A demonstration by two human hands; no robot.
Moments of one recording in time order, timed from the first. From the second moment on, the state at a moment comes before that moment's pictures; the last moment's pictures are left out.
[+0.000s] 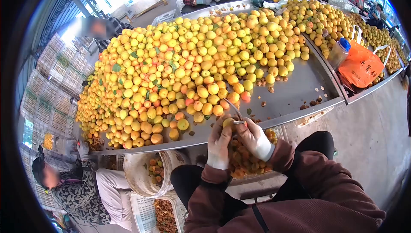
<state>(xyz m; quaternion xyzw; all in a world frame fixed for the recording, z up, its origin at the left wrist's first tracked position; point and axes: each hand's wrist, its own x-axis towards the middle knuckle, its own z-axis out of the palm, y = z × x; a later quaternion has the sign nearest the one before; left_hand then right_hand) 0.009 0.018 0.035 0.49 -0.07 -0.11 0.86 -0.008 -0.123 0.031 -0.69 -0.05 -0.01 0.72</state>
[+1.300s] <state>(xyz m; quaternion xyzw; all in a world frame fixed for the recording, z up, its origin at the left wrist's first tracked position) 0.022 0.008 0.026 0.53 -0.07 0.01 0.85 -0.011 -0.101 0.021 -0.75 -0.02 -0.02 0.67</state>
